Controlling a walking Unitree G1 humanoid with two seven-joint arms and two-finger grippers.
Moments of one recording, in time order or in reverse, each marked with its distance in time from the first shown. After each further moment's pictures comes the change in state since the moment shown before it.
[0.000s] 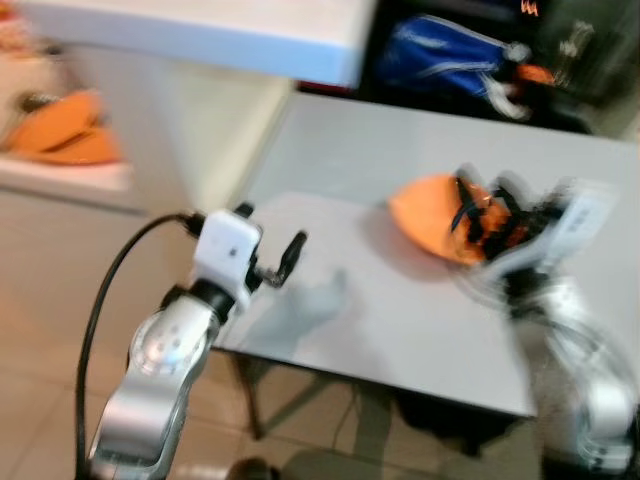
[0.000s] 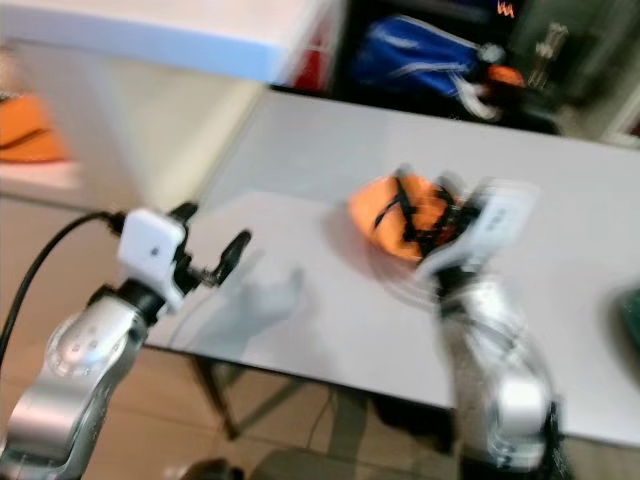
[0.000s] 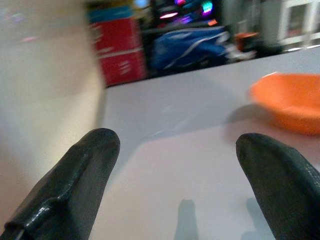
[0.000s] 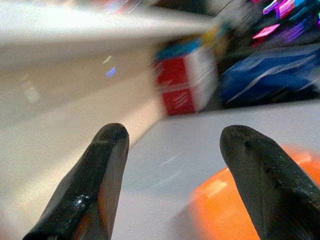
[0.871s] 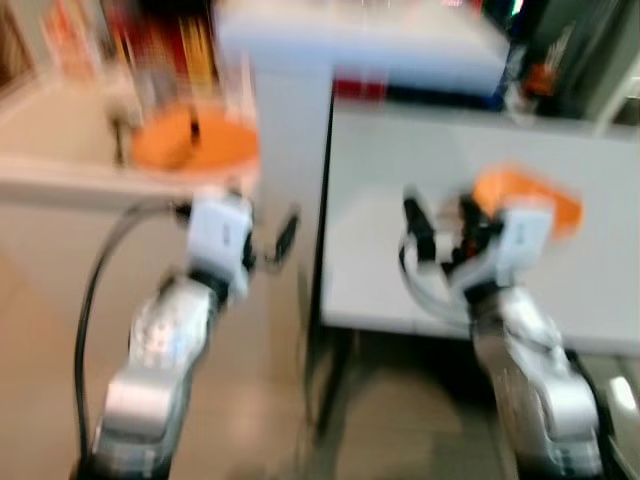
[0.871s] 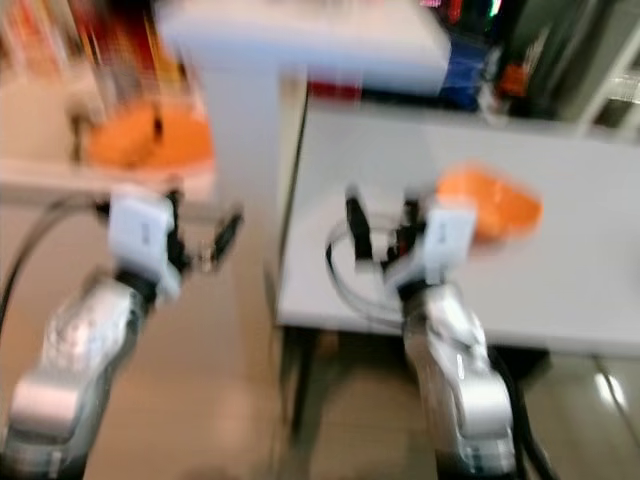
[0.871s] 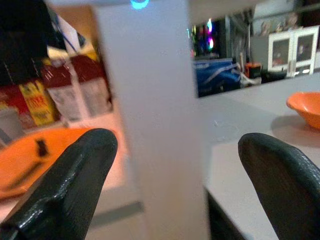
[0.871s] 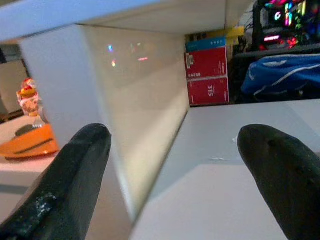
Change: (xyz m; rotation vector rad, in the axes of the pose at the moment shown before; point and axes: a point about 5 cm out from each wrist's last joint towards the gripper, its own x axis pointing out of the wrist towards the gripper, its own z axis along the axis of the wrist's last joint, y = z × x) left arm 0.012 0.007 0.023 0.015 -0.080 0.075; right arm 0.012 0.018 -0.009 -0.086 0.038 0.017
